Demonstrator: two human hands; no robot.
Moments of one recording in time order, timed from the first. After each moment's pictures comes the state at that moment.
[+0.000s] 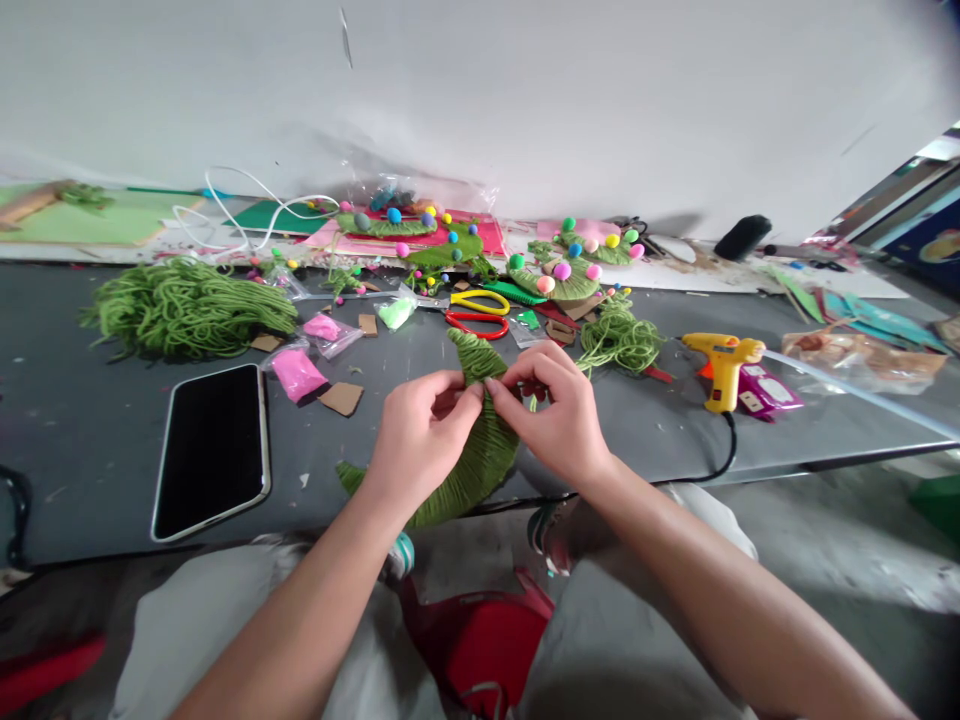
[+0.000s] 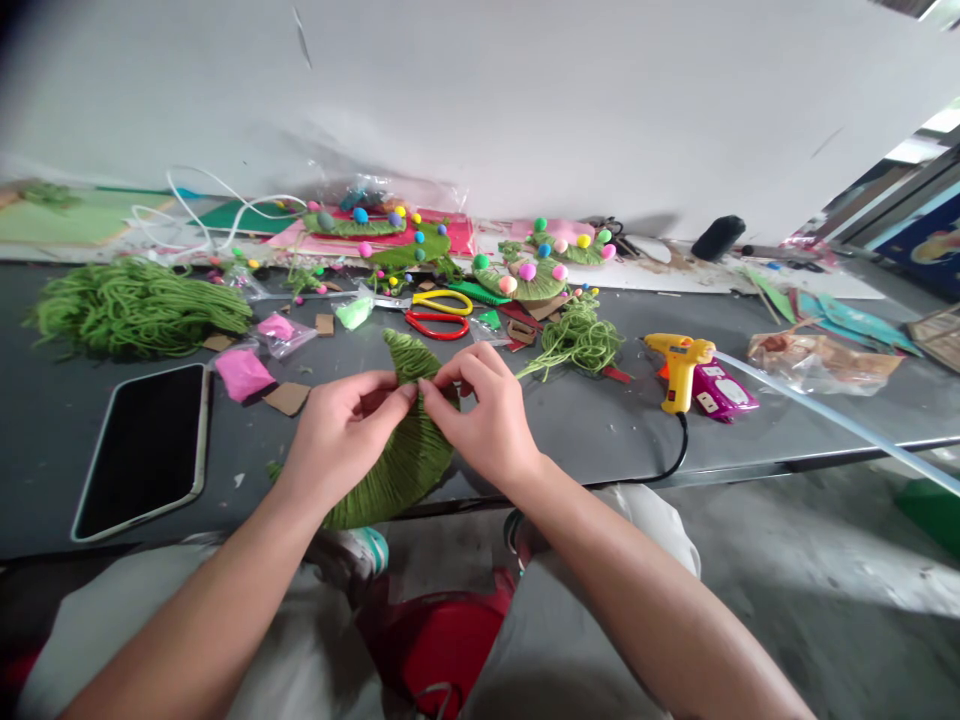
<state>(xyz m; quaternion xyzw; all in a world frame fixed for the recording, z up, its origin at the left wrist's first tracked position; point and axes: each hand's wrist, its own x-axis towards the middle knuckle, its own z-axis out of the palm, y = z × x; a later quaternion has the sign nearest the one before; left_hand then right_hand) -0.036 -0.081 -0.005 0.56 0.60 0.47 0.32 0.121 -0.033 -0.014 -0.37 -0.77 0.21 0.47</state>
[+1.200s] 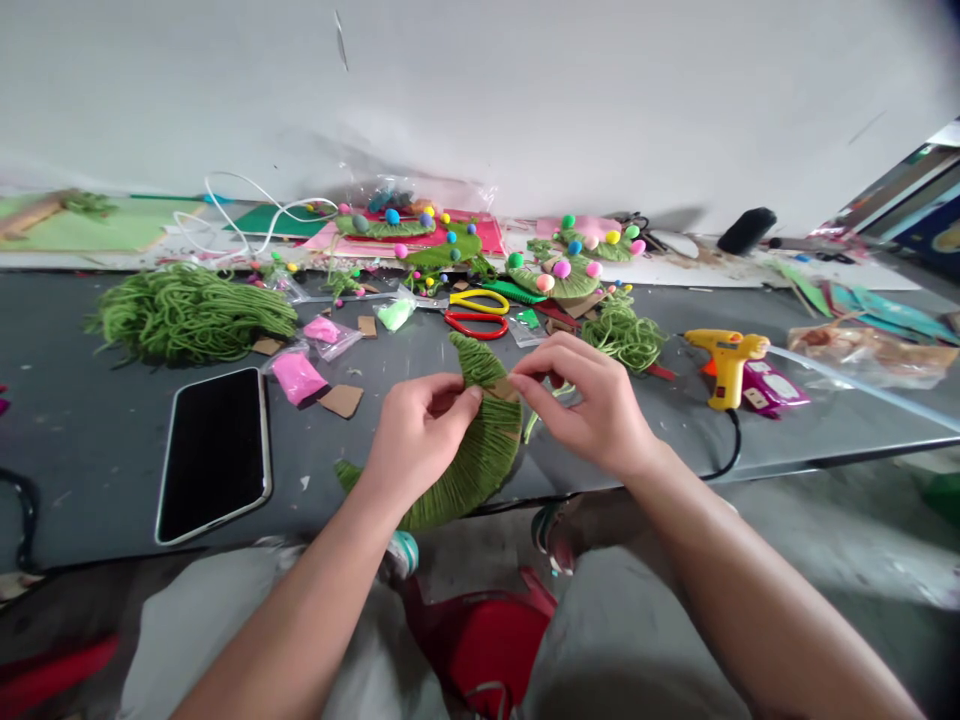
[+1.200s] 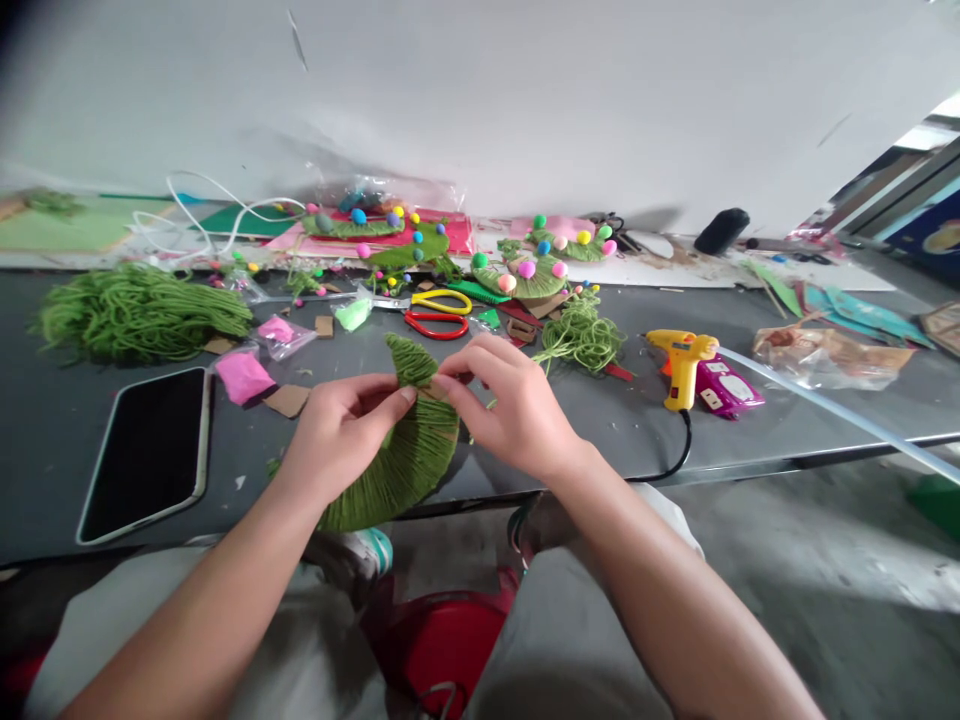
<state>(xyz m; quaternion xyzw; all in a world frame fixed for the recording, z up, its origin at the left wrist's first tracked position) -0.041 -0.077 -0.012 0.56 0.58 0.46 0.37 0.153 -0.022 0.014 -0.29 -0.85 0.17 0.40</state>
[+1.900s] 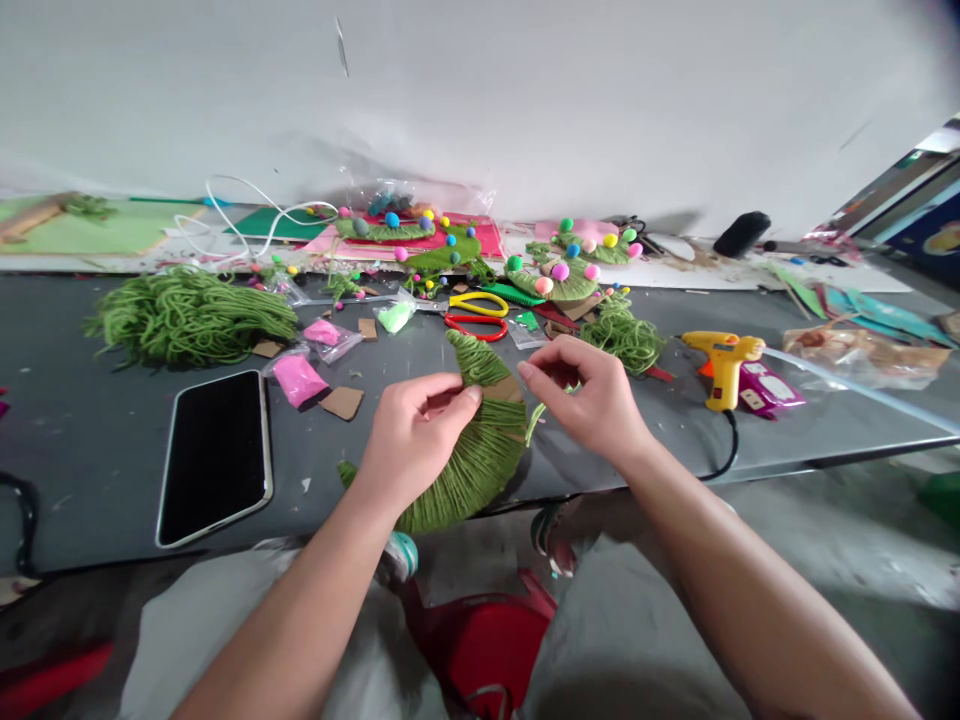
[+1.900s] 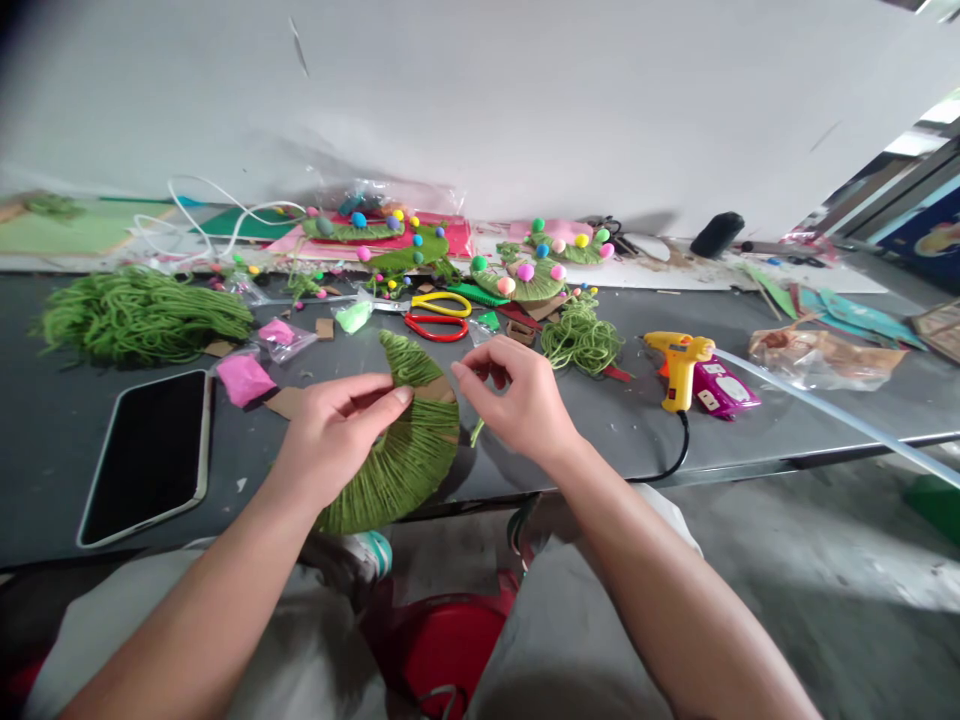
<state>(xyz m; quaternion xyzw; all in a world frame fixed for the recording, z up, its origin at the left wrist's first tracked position) -0.044 -0.083 -0.002 0.54 0.58 0.47 0.38 0.153 -0.015 0.003 -0.40 -0.78 0.24 0.43</state>
